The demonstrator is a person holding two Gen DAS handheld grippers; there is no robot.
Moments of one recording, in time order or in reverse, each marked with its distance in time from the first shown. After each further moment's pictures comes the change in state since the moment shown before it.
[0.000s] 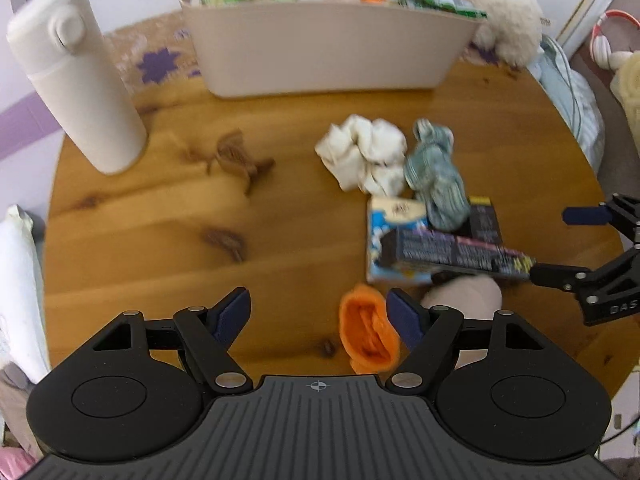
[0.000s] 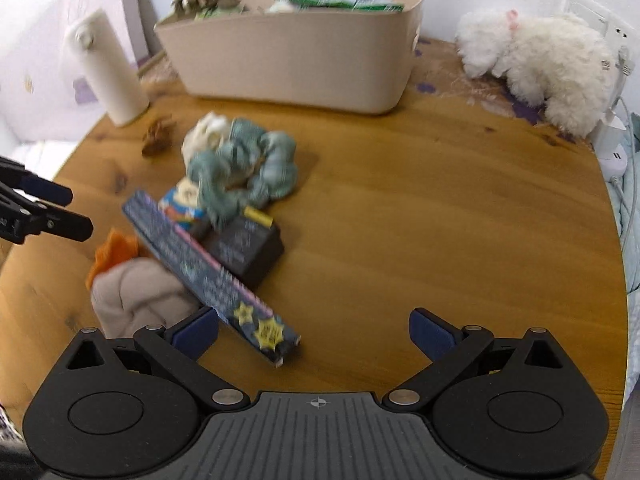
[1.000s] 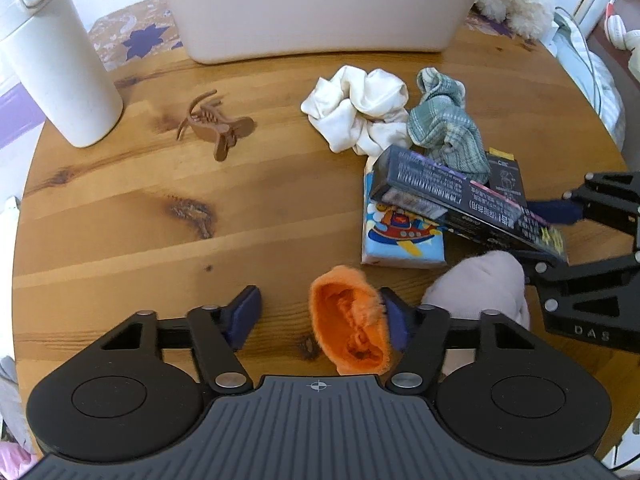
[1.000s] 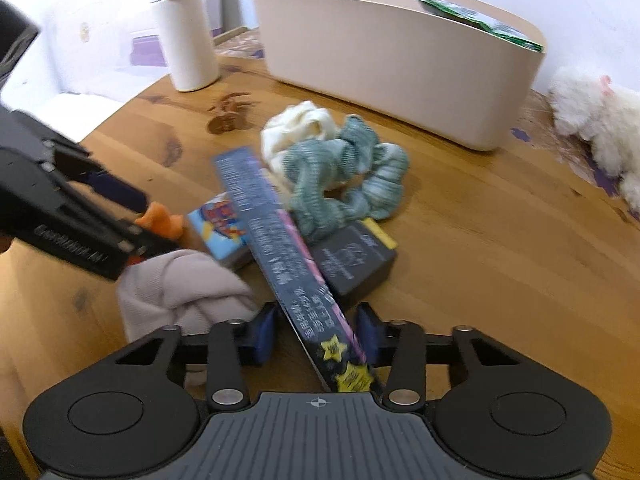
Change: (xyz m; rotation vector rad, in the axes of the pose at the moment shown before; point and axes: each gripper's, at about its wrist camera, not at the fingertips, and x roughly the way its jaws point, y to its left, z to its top) left arm 0.044 -0.021 -0.015 -0.038 -0.016 0.078; right arm 0.027 0.054 0.010 -0.211 -0.056 0.075
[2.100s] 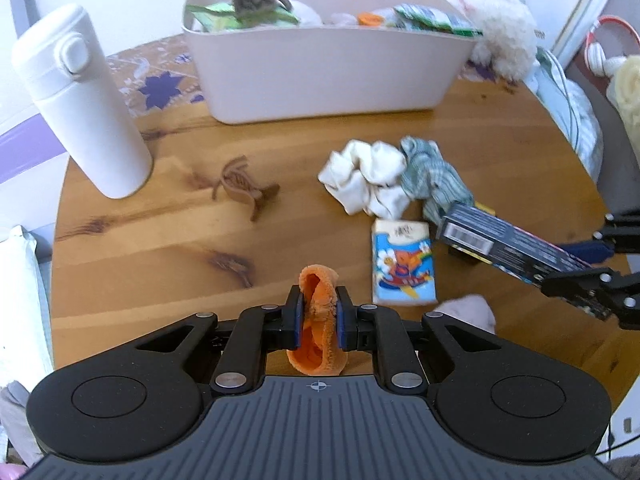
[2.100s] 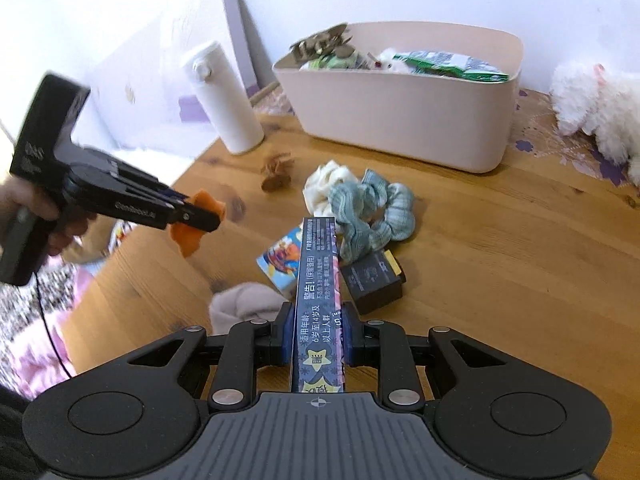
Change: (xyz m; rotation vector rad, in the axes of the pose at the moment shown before) left arm -0.050 0.027 0.025 -0.047 -0.085 -0.029; right arm -0.076 -0.039 0.004 0.173 -0.098 0.226
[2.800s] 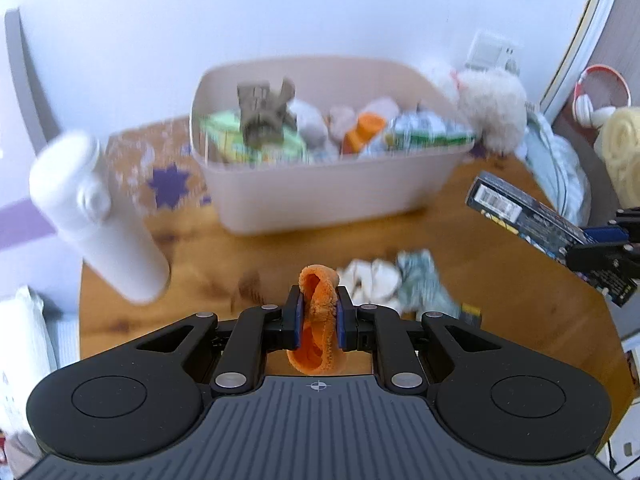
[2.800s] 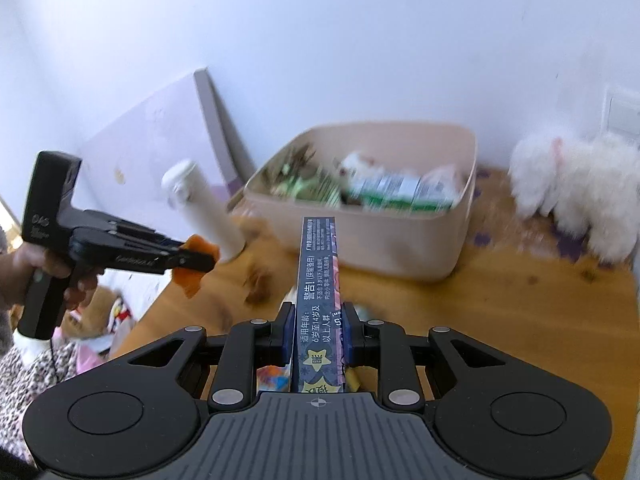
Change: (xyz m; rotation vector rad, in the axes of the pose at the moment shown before) left arm -0.038 0.007 0.067 -0.003 -0.172 -0.005; right arm -0.051 -0.025 0.077 0.034 -0.213 -0.047
